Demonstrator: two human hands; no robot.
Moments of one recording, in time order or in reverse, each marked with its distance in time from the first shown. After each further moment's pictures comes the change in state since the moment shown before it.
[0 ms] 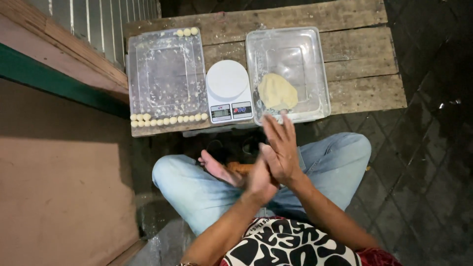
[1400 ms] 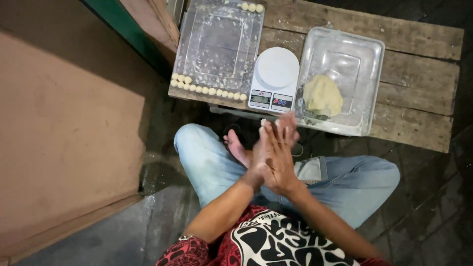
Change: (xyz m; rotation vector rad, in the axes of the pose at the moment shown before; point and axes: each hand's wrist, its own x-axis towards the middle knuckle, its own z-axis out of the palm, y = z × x) left_hand 0.080 -0.016 -0.032 -0.212 -0.691 1.460; right_hand -0.006 0.020 0.075 -0.068 -0.188 -0.333
